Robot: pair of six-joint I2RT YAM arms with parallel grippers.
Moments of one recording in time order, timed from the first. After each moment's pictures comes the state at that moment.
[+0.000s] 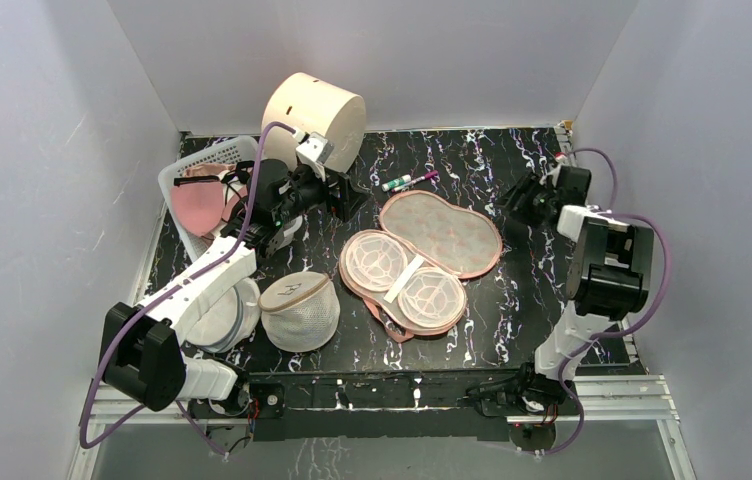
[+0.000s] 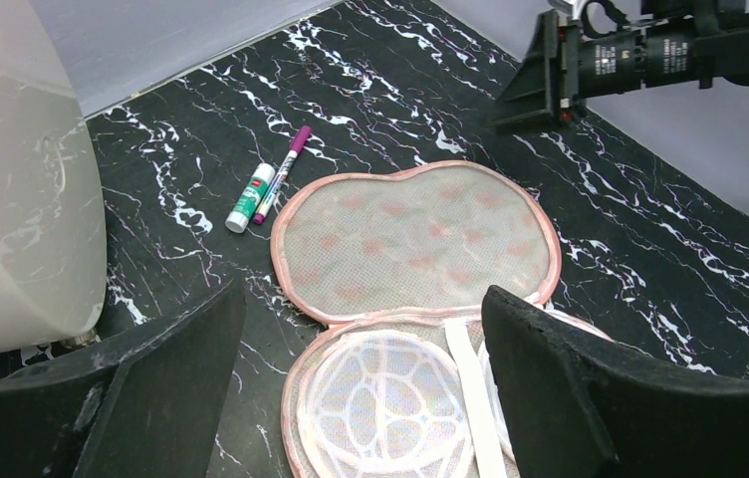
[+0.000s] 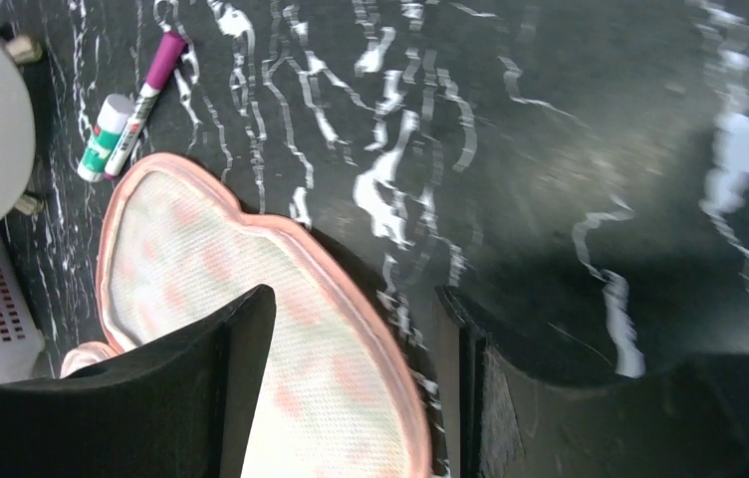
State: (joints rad) left arm -0.46 1.34 0.99 0.17 0.38 -0.10; right arm -0.28 1.80 1.02 0.05 -0.51 0.40
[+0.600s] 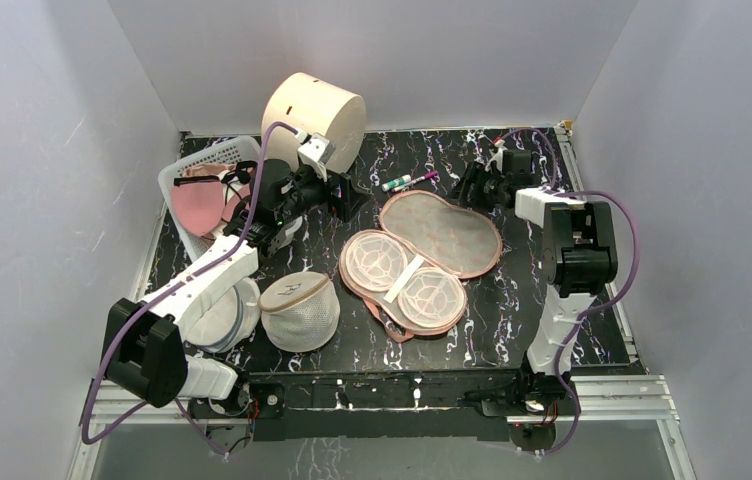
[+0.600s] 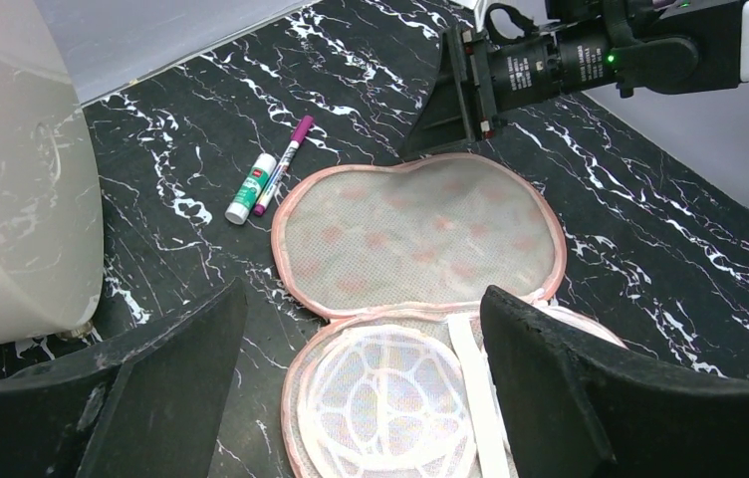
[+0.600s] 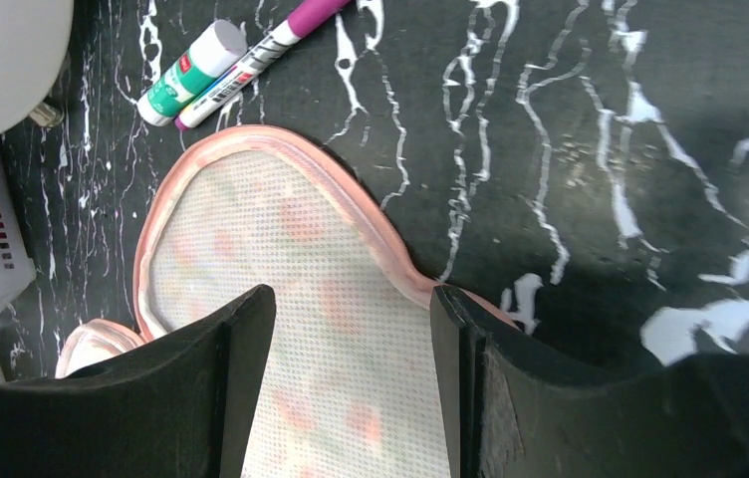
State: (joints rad) left arm -0.46 1.35 0.99 0.17 0.38 -0.11; right arm -0.01 1.97 1.23 0.04 -0.50 0.37
